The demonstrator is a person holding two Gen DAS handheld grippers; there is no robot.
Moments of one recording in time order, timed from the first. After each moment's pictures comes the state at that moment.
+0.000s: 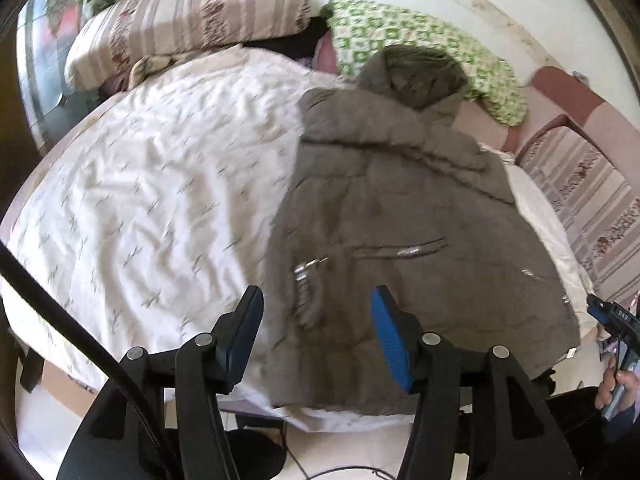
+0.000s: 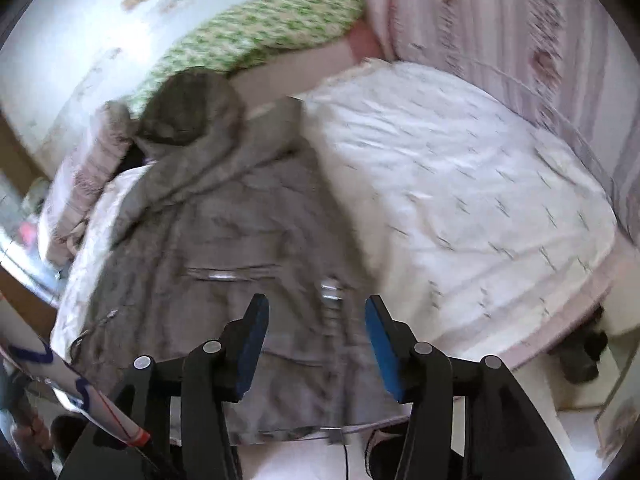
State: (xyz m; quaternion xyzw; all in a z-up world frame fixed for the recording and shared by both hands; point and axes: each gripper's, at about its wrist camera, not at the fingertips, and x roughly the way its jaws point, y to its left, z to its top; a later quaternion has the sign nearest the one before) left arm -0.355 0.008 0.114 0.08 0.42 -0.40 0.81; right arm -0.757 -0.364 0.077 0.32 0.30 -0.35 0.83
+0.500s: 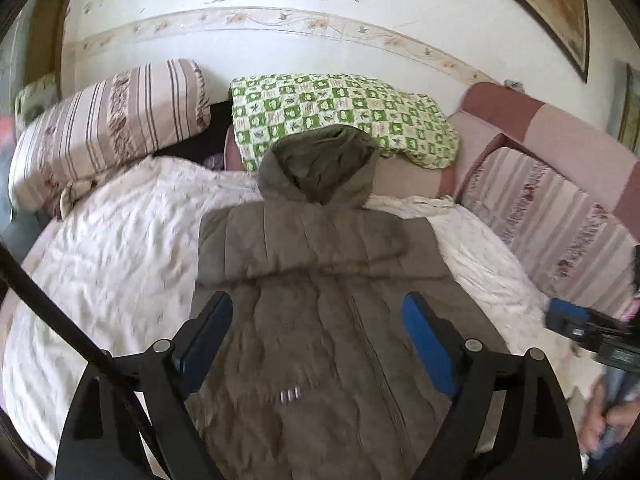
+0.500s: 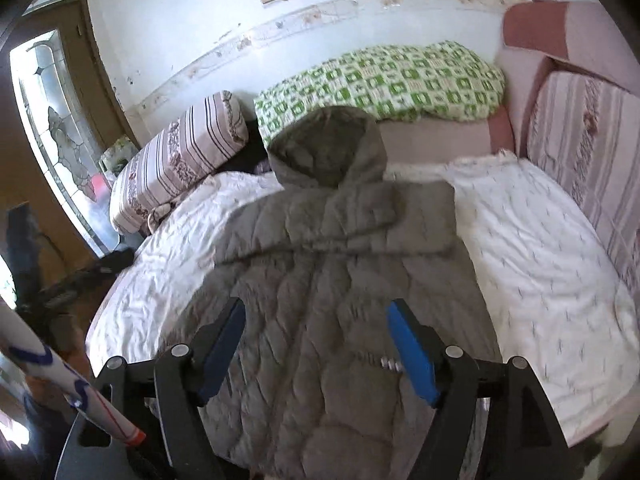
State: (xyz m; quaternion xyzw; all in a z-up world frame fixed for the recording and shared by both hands) left arm -0.380 -0.137 0.224 0.09 0.31 -0.48 0.82; right arm -0.624 -0.319 0.193 0.22 0.28 -0.24 0.90
